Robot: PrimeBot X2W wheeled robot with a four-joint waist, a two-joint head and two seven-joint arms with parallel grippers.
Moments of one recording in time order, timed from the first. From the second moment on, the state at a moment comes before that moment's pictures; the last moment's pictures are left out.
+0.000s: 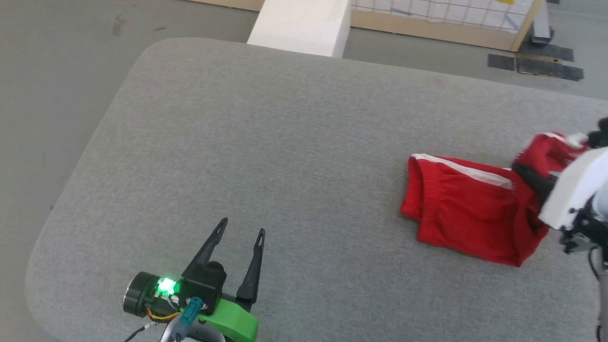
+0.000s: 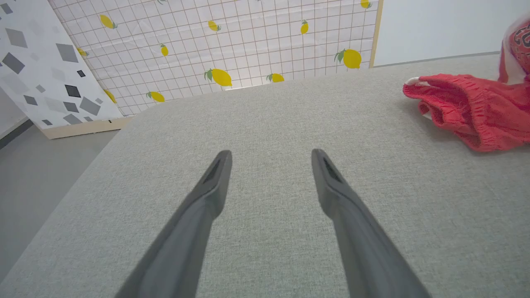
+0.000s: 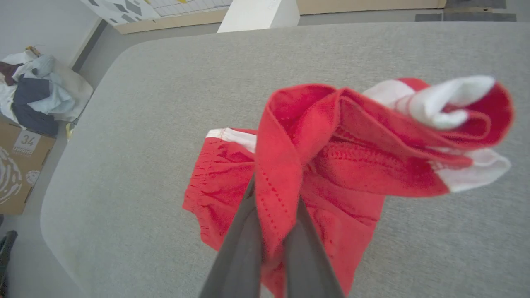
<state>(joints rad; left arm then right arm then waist) -0.16 0.45 -0.72 0.00 -0.41 0.34 -0.24 -0.36 -0.27 -0.16 0.10 0.61 0.13 0.83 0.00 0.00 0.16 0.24</state>
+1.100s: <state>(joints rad) -0.16 0.43 -0.72 0.04 -0.42 0.34 -0.24 -0.38 -0.40 0.47 0.10 0.55 0.13 0.62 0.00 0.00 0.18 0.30</state>
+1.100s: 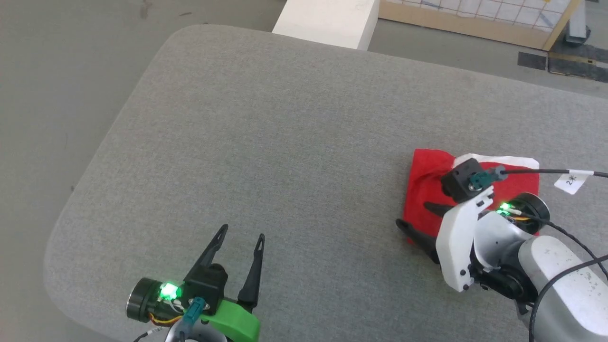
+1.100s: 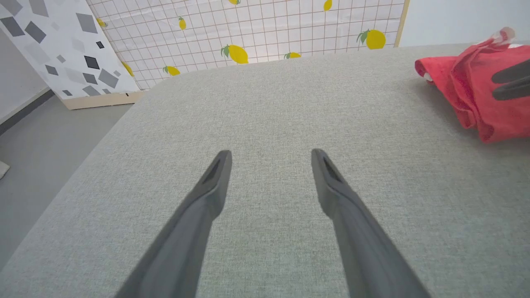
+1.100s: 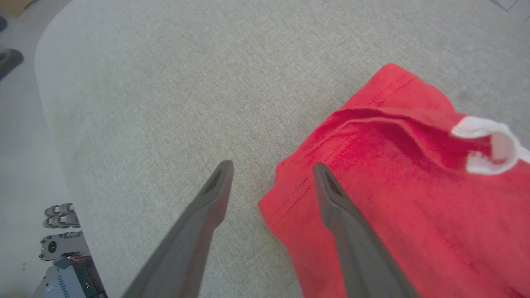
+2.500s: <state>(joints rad) -0.12 0.51 -0.59 -0.06 -0.54 0.37 -0.24 0.13 -0.20 -0.17 -0.14 0.29 0.13 -0.11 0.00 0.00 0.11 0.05</state>
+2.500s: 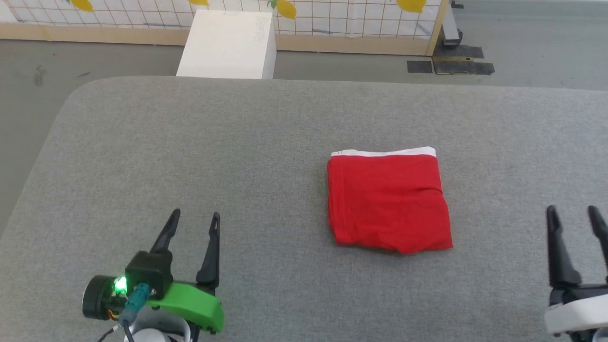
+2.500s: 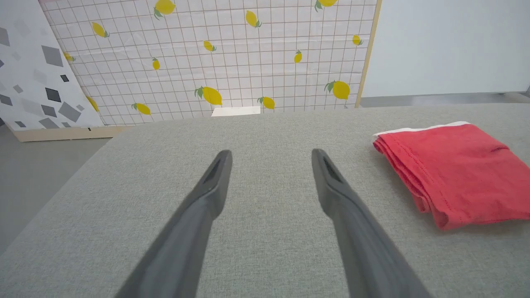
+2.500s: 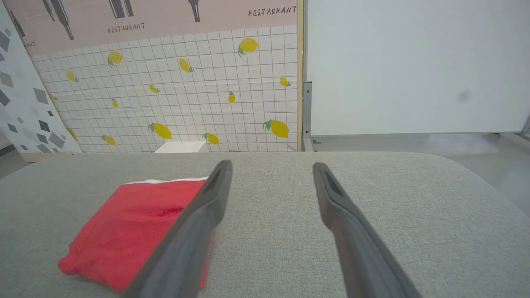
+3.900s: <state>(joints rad) -0.18 0.45 -0.66 -0.01 -0.45 0.34 -0.25 -0.36 -0.31 -0.17 0.09 0.73 0.13 1.01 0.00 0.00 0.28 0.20</state>
